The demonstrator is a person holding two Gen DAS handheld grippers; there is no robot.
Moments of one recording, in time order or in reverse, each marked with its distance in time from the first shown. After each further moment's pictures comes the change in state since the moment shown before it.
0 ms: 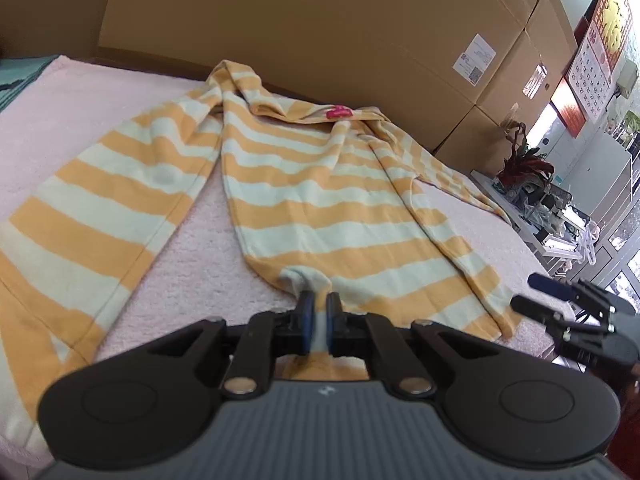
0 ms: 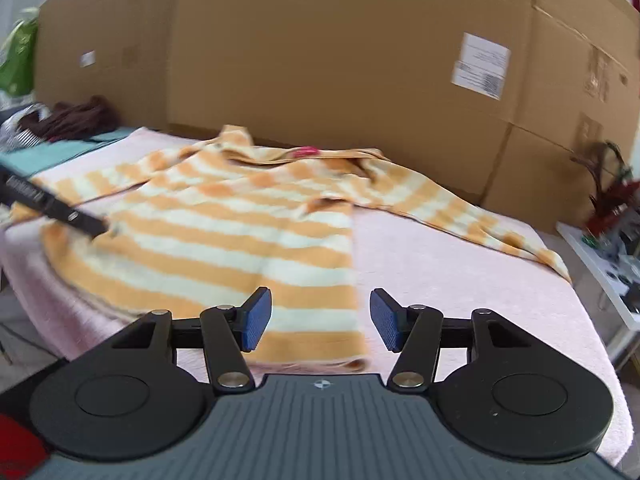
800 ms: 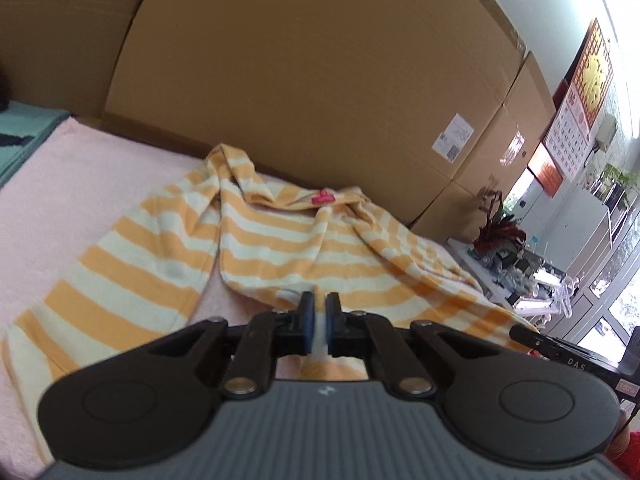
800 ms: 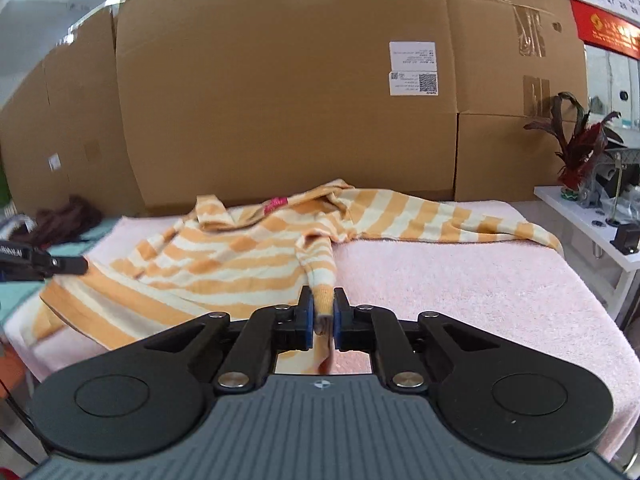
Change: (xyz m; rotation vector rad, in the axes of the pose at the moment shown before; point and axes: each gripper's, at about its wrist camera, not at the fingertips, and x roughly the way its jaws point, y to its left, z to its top) left arm -0.063 -0.001 0.041 -0.013 -0.200 -0.029; right arm -0.029 -0.054 0.031 0.375 -0.076 0.002
